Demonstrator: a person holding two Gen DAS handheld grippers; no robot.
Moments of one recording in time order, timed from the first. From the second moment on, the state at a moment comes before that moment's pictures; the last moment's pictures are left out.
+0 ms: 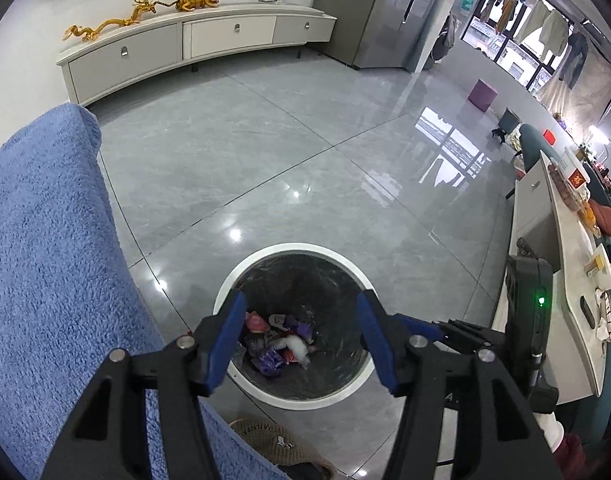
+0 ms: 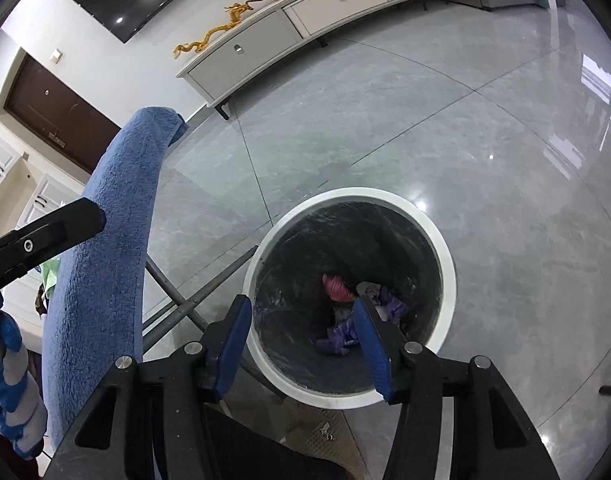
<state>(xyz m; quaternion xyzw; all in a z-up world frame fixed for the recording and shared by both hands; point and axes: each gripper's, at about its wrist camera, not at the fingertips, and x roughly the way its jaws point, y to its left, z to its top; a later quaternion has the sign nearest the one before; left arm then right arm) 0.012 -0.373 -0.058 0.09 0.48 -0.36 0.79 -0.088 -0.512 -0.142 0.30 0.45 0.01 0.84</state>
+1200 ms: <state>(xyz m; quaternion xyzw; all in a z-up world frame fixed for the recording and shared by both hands) -0.001 -0.032 0.087 -0.01 0.30 -0.16 0.94 -0.102 -0.346 0.079 0.16 0.31 0.15 0.92</state>
